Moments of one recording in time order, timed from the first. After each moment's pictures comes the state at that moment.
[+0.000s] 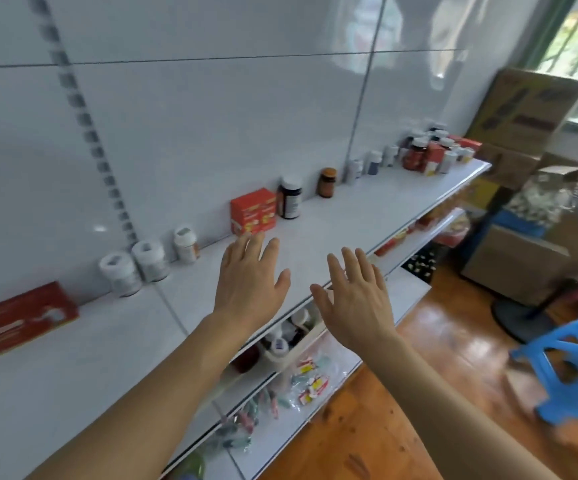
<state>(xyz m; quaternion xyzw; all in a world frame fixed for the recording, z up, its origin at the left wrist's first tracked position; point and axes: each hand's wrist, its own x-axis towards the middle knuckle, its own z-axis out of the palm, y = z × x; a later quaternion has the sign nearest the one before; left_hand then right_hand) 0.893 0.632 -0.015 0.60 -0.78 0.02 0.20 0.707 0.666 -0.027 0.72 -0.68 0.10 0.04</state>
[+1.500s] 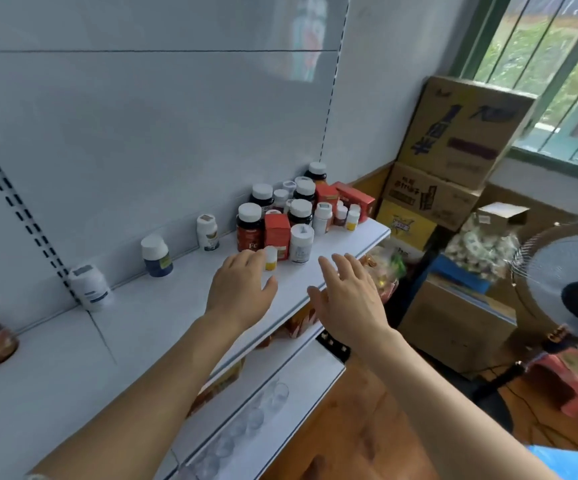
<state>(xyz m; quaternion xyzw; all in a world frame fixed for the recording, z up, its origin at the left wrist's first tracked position) 0.284 0.134 -0.045 0.59 -0.78 -0.09 0.20 0.091 0.177 -0.038 0.72 -0.69 0.09 0.02</state>
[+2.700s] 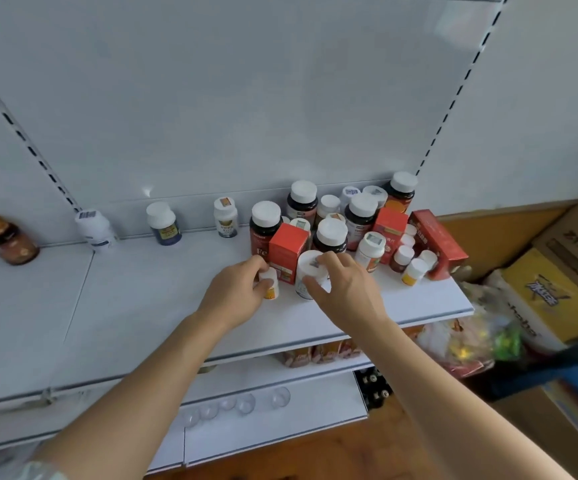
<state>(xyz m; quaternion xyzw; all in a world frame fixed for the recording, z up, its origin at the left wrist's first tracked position) 0.212 0.043 -0.095 0.77 -0.57 -0.16 0.25 0.017 -0.040 -0.089 0.88 -0.43 0.20 -0.11</state>
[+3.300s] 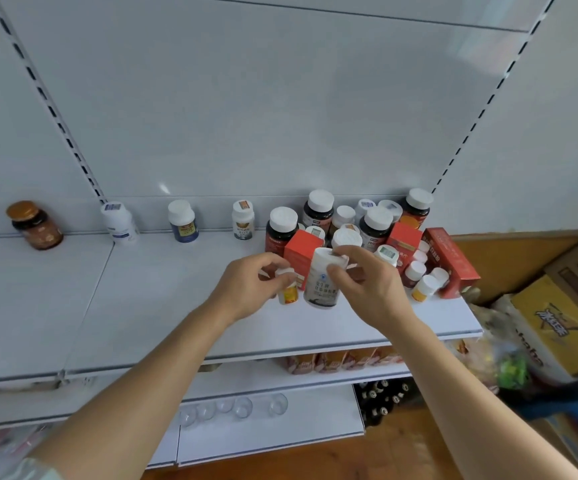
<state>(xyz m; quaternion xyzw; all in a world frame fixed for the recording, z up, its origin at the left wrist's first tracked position) 0.214 0.049 -0.074 0.71 -0.49 -0.29 0.42 0.007 -0.047 -0.054 0.80 -0.41 0.28 -0.32</state>
